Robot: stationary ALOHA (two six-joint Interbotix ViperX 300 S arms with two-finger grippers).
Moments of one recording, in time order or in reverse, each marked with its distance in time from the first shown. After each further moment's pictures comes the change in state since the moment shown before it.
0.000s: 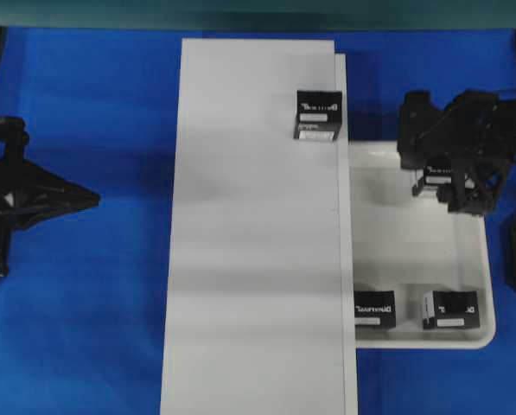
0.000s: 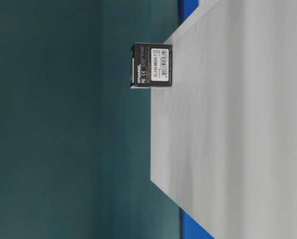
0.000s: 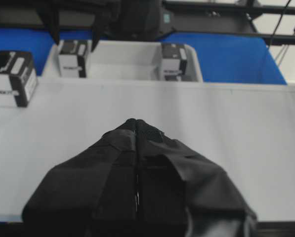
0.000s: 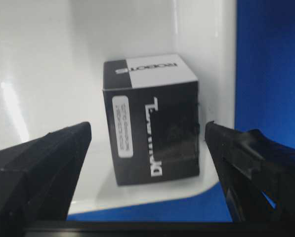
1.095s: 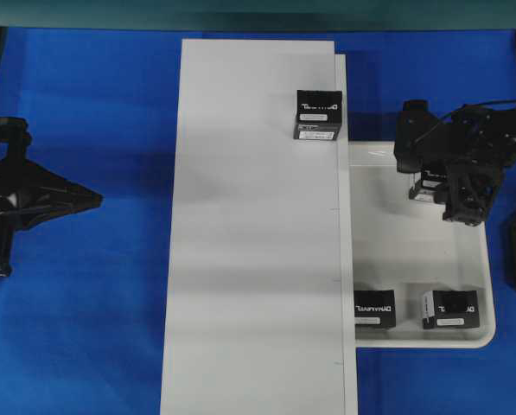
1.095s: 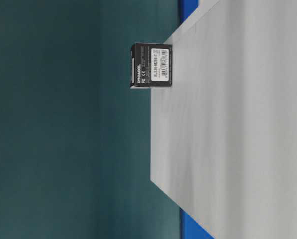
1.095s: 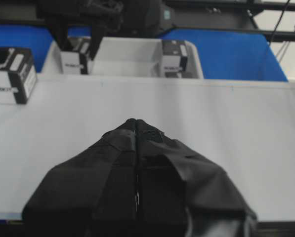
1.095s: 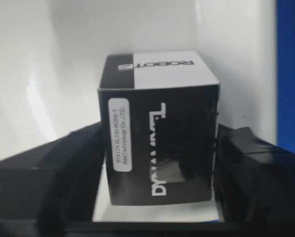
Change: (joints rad) left arm 0.002 0.012 -0.002 -0.002 0.000 0.000; right arm -0.025 0.058 0.060 0.092 -0.087 -0.008
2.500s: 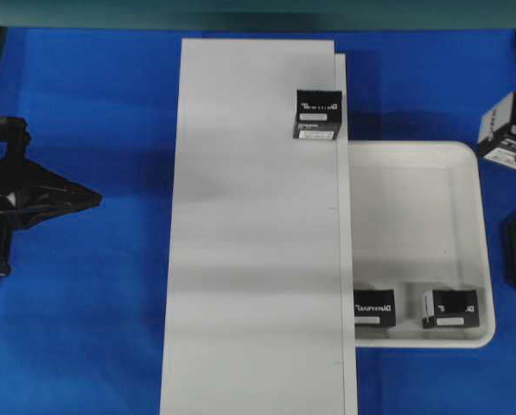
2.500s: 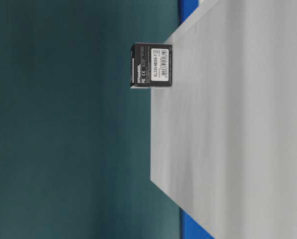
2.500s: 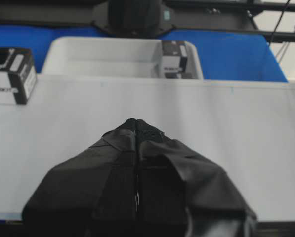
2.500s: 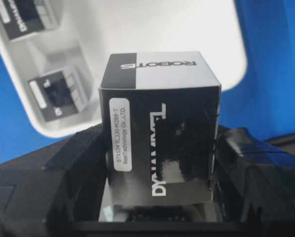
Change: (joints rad) left arm -0.002 -0.003 0.000 0.000 0.002 -0.002; right arm 0.169 -0.318 -0.678 0.032 0.871 0.328
